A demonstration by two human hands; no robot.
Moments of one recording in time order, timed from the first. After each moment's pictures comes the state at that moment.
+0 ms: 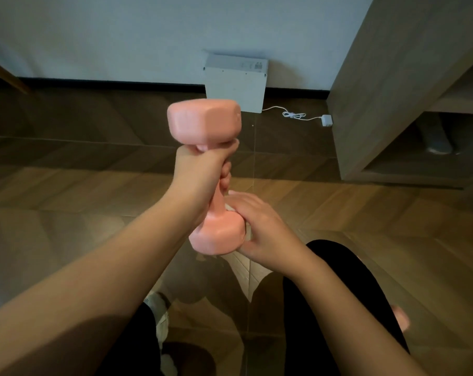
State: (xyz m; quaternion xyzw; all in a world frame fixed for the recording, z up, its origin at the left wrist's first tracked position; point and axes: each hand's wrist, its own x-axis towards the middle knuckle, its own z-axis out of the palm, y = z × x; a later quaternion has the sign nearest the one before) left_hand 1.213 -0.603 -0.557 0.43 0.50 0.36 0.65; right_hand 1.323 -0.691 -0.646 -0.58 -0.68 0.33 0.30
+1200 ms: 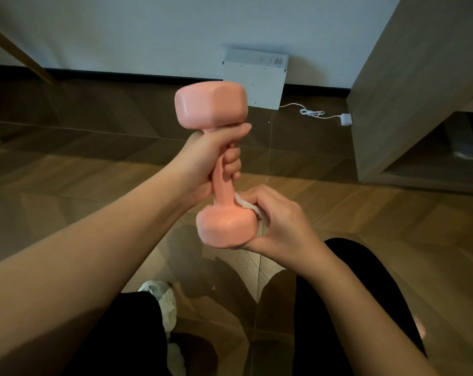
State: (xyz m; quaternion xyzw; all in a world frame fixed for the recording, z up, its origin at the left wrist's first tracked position) left_hand 1.191 -0.584 -0.558 0.40 0.42 0.29 0.76; right_hand 1.315 -0.697 -0.624 -0.56 -0.70 0.29 0.34
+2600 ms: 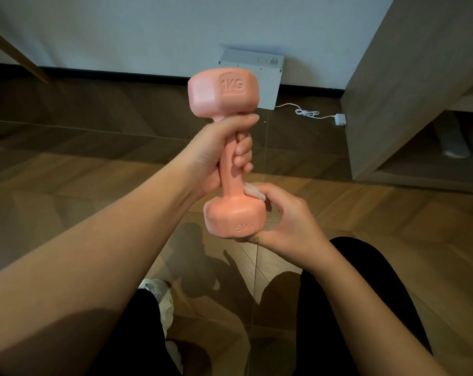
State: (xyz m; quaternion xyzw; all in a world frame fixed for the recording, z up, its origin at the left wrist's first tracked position) left_hand 1.201 -0.588 -0.555 0.39 0.34 0.28 0.81; right_hand 1.322 -0.709 -0.620 -0.56 -0.63 0.36 0.40
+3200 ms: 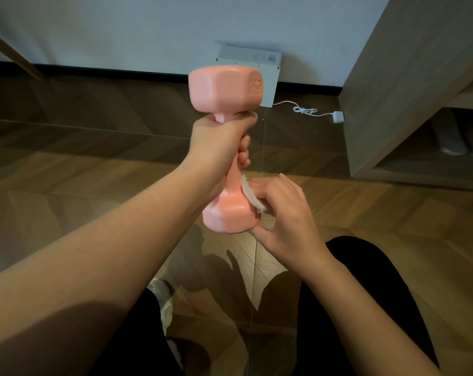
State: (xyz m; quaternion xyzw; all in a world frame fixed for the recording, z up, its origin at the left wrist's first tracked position) left_hand 1.212 -0.599 -0.552 0.43 0.49 0.37 0.66; right_hand 1.314 -0.710 -0.631 -0.63 -0.69 0.13 0.33
